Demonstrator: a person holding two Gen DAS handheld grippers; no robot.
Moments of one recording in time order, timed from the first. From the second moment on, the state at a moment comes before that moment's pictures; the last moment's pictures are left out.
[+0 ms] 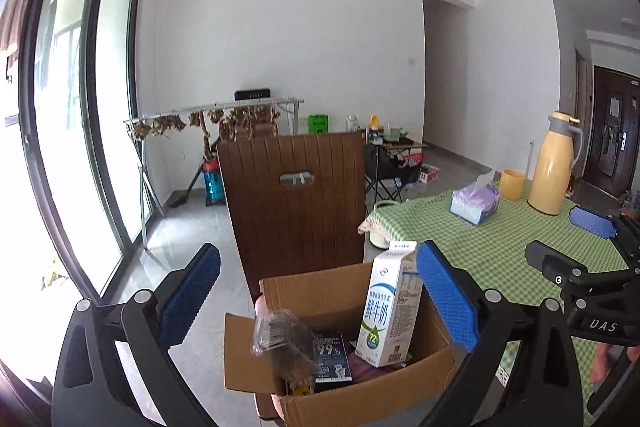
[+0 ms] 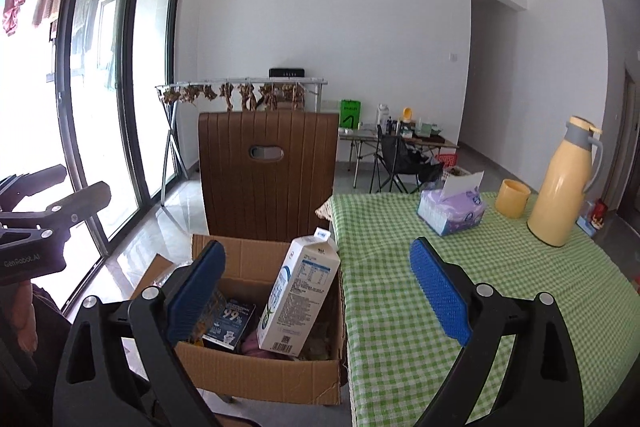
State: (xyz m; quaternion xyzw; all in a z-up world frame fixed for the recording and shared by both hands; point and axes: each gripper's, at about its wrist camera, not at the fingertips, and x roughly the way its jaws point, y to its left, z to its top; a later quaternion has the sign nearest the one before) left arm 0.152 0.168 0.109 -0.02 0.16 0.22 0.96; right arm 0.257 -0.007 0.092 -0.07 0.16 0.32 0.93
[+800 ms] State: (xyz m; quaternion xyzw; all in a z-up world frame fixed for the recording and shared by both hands) left arm 0.160 0.106 0.117 0.00 0.07 0.17 0.98; right arm 0.256 -0.094 0.103 -0.04 0.11 0.21 0.97
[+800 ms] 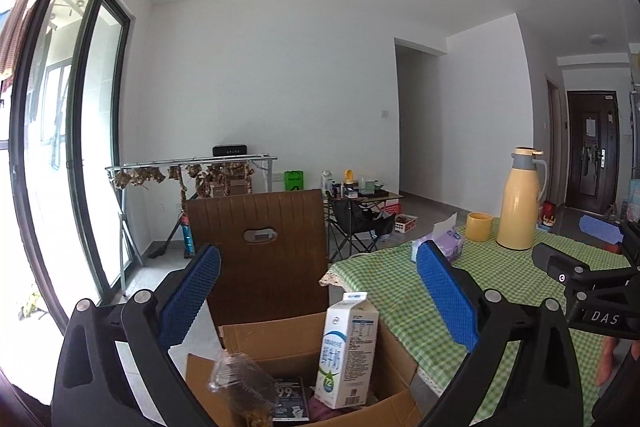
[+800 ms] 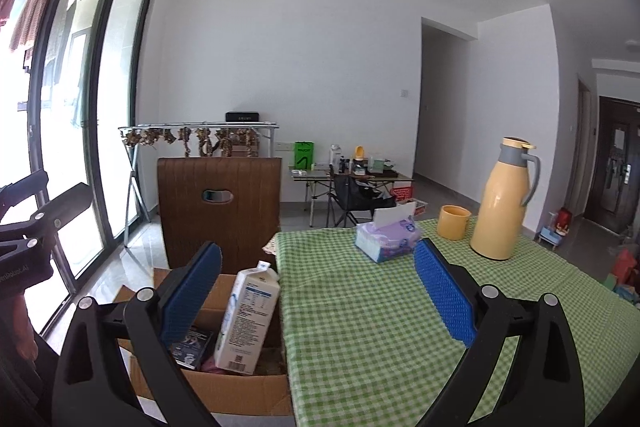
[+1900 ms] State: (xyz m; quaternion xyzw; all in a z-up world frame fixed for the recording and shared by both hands) left arm 0.288 -0.109 0.091 0.03 0.10 -0.08 0.99; right arm 0.247 -0.346 0.088 -0.01 0.19 -0.09 0.98
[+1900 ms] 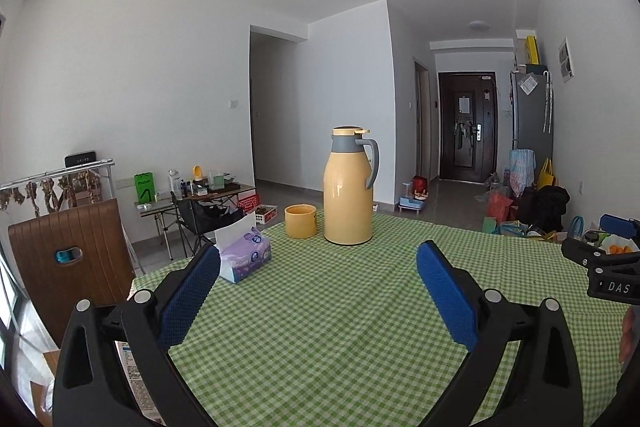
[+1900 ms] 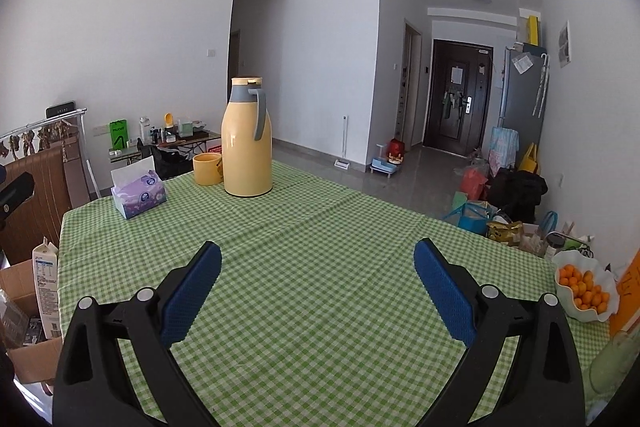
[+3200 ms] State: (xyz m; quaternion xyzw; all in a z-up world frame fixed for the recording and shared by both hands) left arm -0.002 -0.017 0.035 0.03 0.11 -0.02 0.99; right arm 0.023 -0.226 0.031 -0.05 0.16 -0.03 0.99
